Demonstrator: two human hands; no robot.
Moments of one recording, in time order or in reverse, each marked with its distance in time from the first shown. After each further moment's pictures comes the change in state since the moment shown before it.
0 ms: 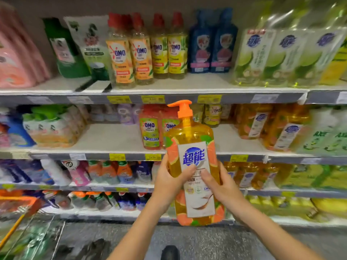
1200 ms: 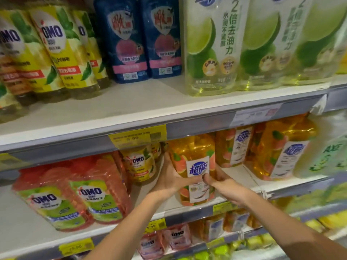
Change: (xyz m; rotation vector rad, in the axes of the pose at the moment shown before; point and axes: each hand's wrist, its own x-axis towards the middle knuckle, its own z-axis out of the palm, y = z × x) left_hand 0.334 -0.161 0.138 0.547 -0.292 0.099; right_hand 0.299 0.145 -0.216 -0.023 0.020 0.124
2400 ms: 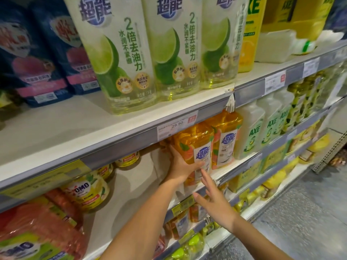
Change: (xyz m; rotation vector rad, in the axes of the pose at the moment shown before) left_hand 0.051 0.053 0.149 -0.135 -0.338 -0.080; right_hand -0.094 0.025 -0.030 -0.057 0.402 -0.007
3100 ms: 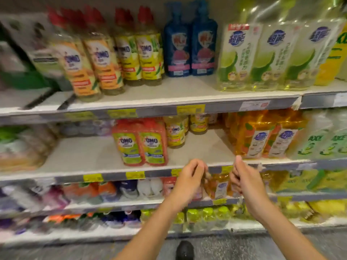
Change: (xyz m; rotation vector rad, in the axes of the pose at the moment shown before) left_hand -0.330 0.060 -0.084 -0.191 0.295 -0.014; right_hand -0.178 -0.140 0.067 0.173 -0.023 -0.106
